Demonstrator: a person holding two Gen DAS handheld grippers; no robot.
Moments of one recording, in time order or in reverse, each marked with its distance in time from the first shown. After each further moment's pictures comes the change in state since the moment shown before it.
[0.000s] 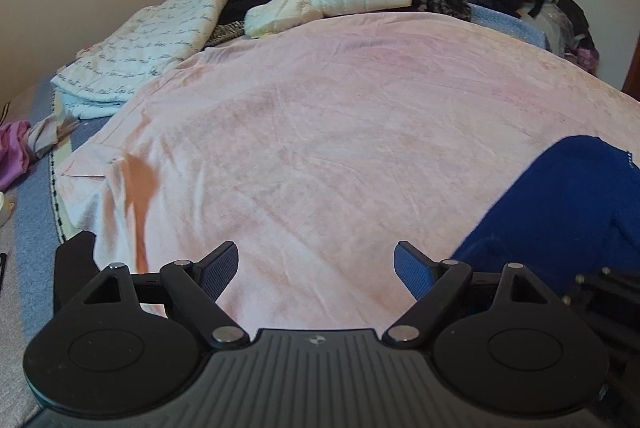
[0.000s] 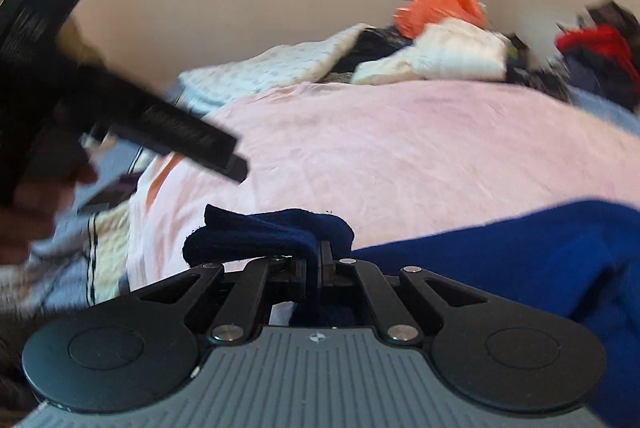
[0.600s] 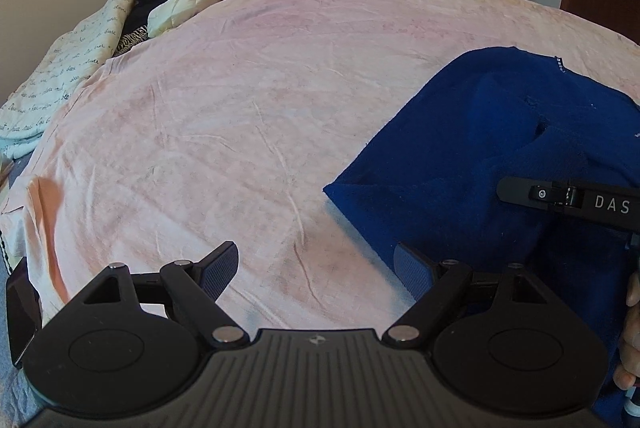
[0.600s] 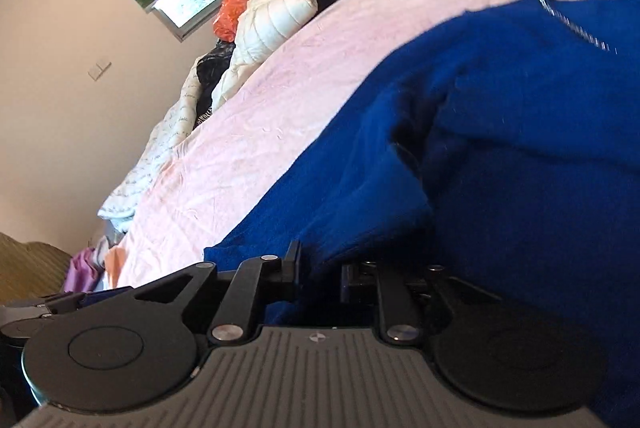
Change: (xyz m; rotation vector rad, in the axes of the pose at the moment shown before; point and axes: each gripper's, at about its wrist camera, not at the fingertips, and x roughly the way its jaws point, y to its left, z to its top) left arm 0.010 -0.080 -0.027 0.210 0.068 -0.100; right arm -0.032 -0.098 -0.054 0.537 -0.021 -0.099
